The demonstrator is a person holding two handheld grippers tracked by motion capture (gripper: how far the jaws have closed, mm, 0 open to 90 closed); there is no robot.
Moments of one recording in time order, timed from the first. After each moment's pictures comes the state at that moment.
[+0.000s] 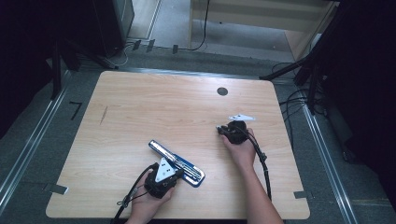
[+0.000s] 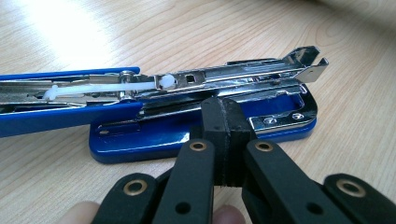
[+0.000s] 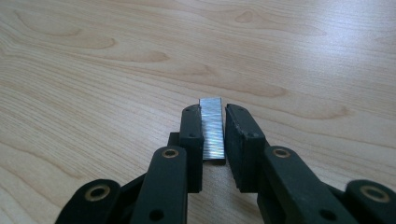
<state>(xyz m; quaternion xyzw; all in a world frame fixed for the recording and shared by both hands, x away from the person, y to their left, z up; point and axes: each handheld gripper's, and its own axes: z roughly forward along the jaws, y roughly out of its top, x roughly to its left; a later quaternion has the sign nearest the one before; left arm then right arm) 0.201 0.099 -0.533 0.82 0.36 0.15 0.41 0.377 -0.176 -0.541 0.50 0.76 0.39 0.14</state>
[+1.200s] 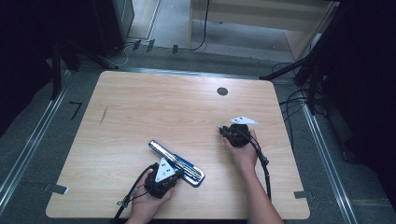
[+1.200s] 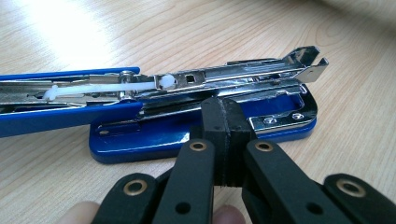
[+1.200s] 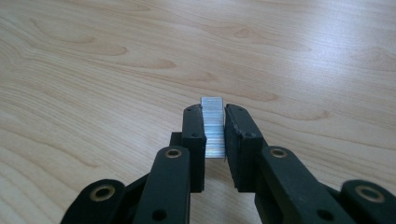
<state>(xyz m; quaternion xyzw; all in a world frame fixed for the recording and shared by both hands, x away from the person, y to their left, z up) 0.201 0.099 -0.533 0.82 0.36 0.15 0.41 0.360 -0.178 -0.530 0.49 0.75 0.41 0.18</state>
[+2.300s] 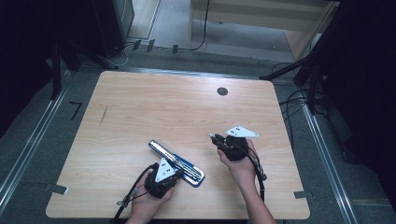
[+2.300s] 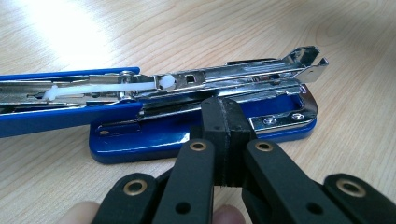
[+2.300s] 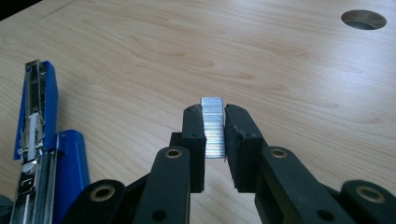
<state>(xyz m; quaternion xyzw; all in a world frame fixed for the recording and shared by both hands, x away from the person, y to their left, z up) 0.201 0.099 -0.533 0.82 0.36 0.15 0.41 0.297 -0.157 -0.495 0.44 0.76 0.45 0.16</state>
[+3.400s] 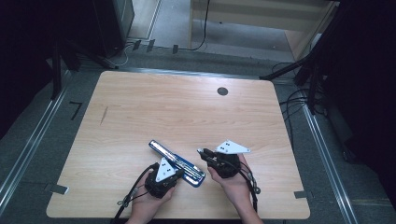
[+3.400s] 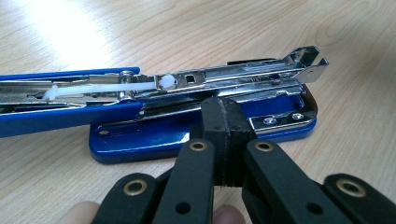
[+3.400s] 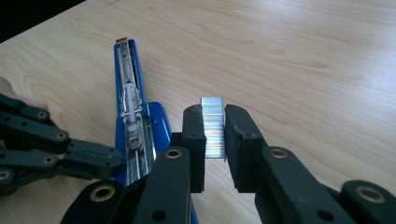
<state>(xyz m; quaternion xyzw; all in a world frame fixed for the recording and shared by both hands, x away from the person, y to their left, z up) 0.201 0.099 -0.533 0.82 0.36 0.15 0.41 0.248 -0.131 -0.493 0.39 0.78 0.47 0.13</state>
